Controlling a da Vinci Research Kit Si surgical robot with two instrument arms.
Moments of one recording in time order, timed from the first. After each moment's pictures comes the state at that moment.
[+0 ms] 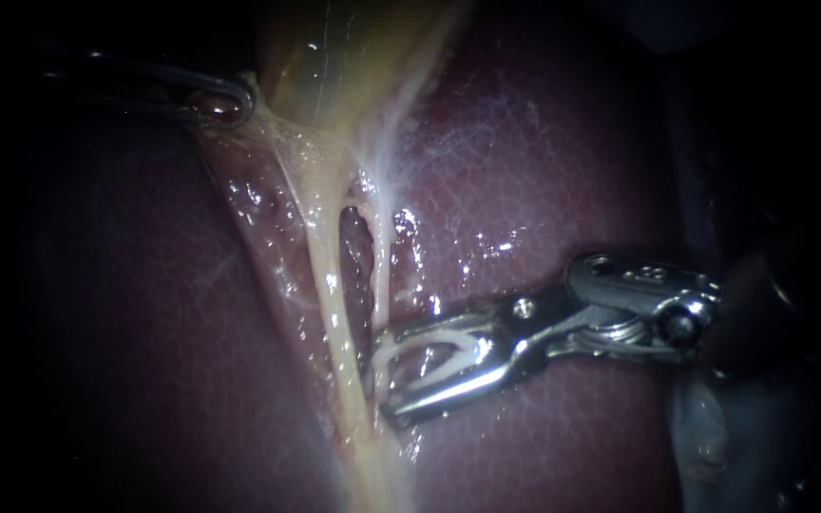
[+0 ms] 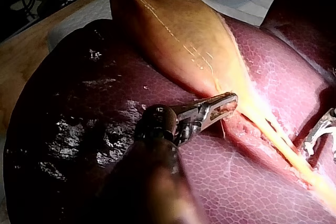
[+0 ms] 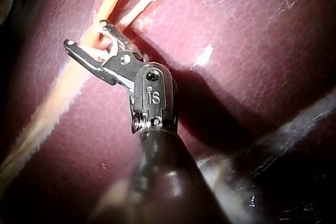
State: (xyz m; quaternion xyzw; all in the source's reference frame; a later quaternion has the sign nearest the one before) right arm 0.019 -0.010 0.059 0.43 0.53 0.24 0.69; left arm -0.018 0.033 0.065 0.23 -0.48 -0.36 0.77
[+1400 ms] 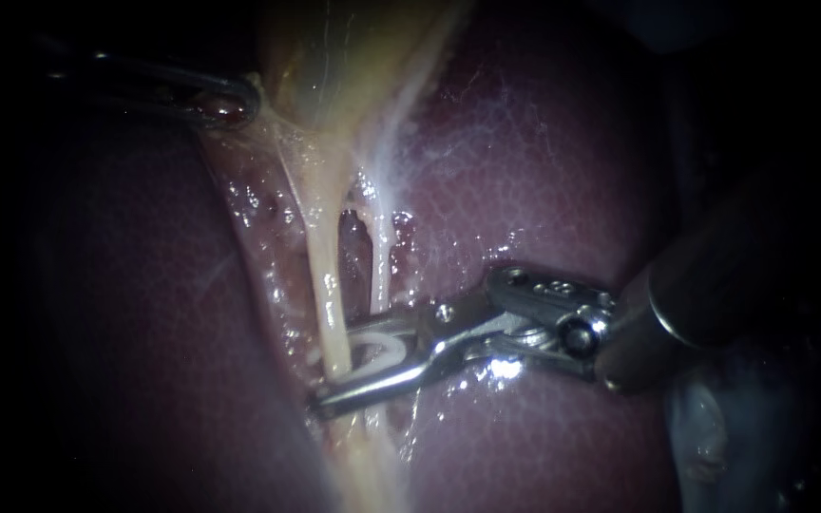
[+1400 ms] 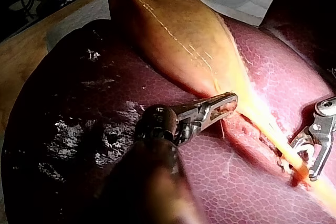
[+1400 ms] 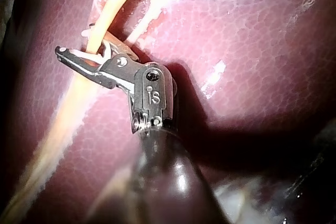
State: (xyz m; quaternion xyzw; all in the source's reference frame) right arm 0.024 -0.012 0.063 0.49 0.57 0.22 0.63; left arm -0.018 0.033 0.065 0.23 -0.48 -0.36 0.77
